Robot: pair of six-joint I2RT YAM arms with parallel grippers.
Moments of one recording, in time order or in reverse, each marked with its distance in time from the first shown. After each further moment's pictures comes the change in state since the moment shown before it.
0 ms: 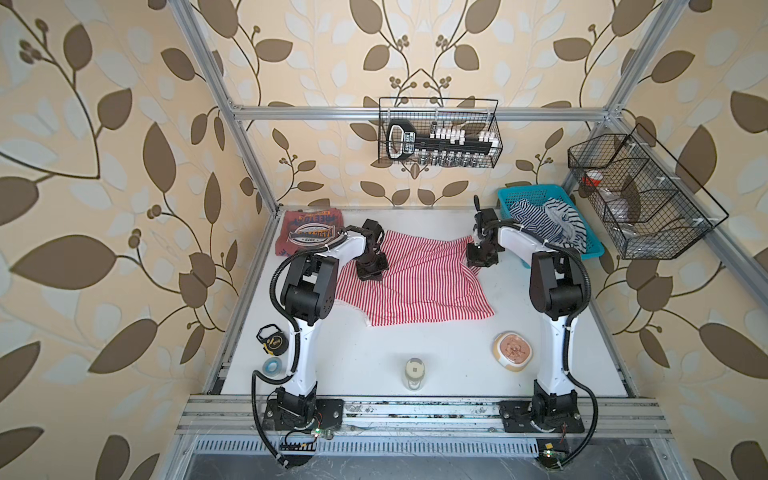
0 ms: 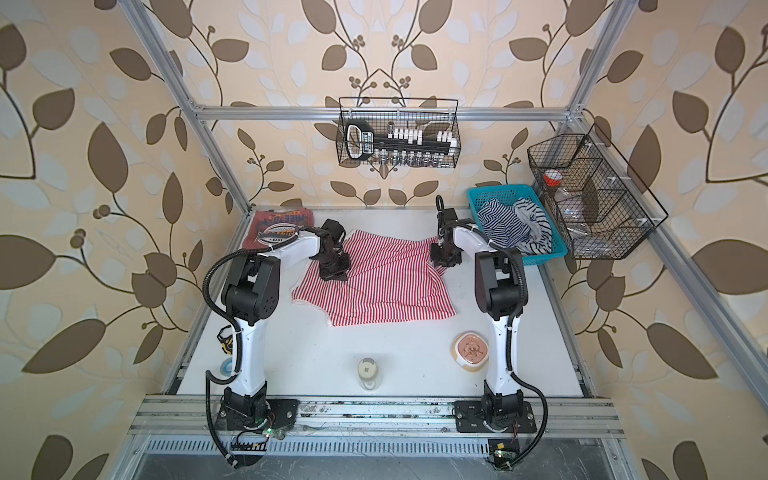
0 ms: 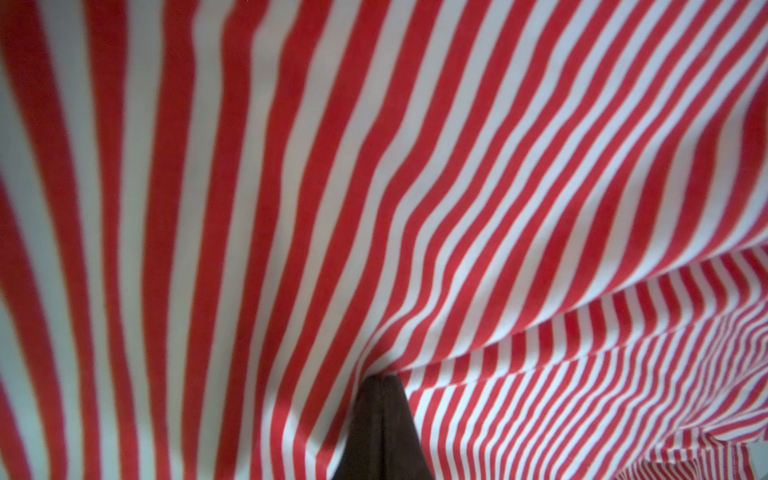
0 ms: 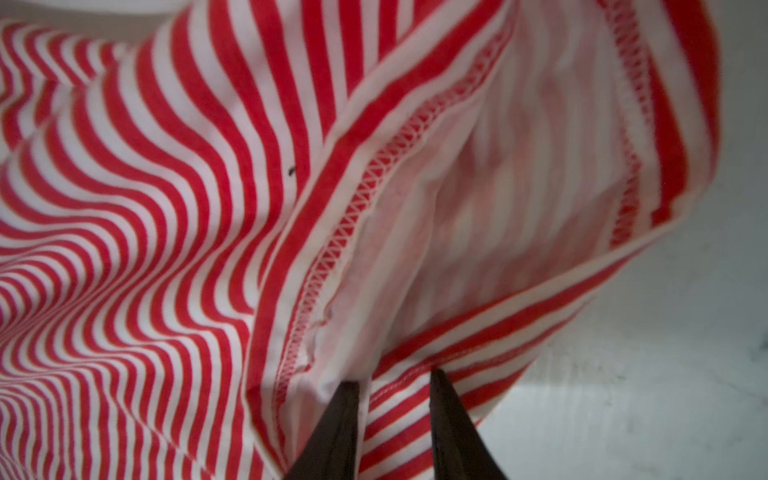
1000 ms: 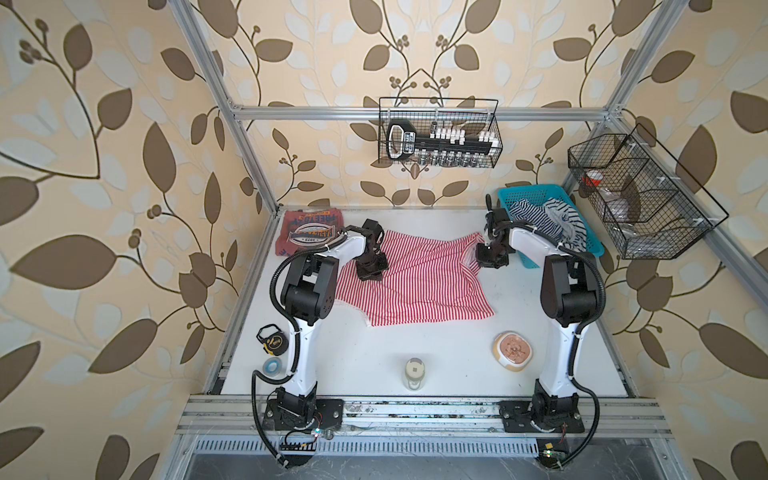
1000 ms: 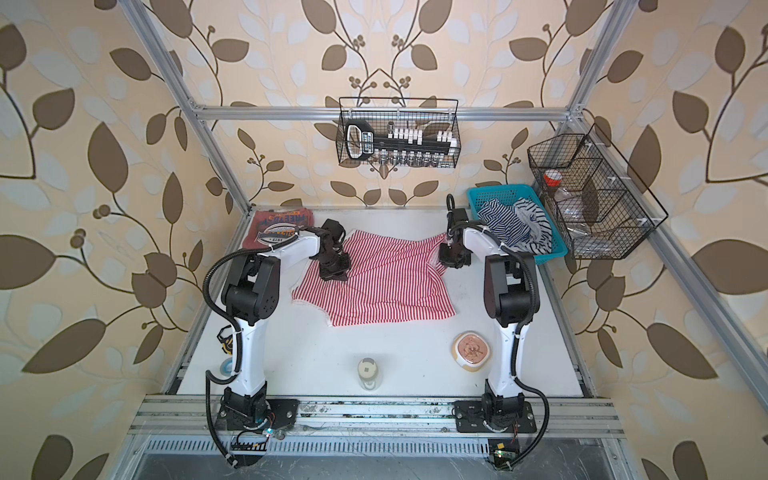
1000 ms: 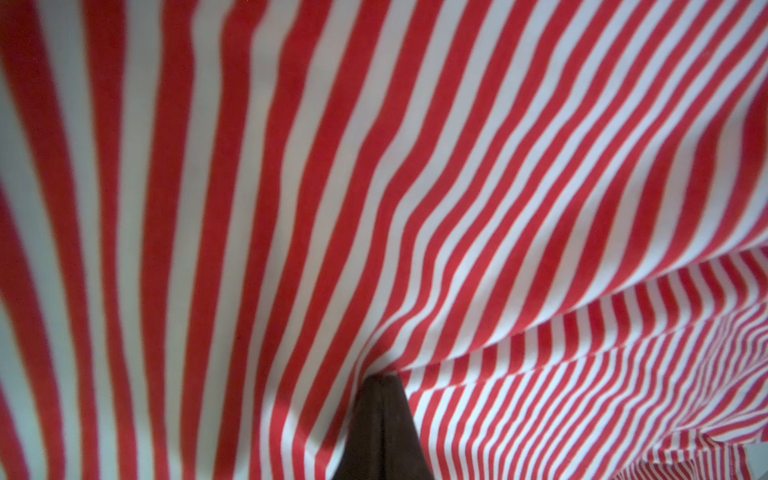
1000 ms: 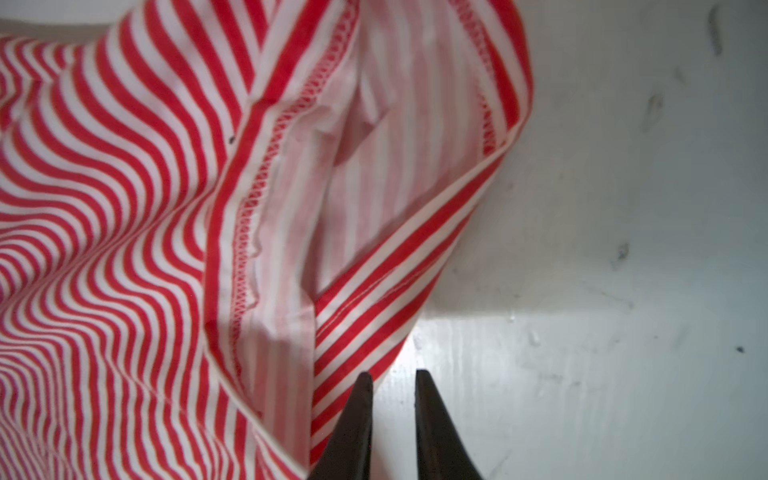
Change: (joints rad) left arm 0.000 0.003 0.001 0.000 0.001 -0.005; right arm -0.031 -0.105 -0.084 0.007 0.015 0.016
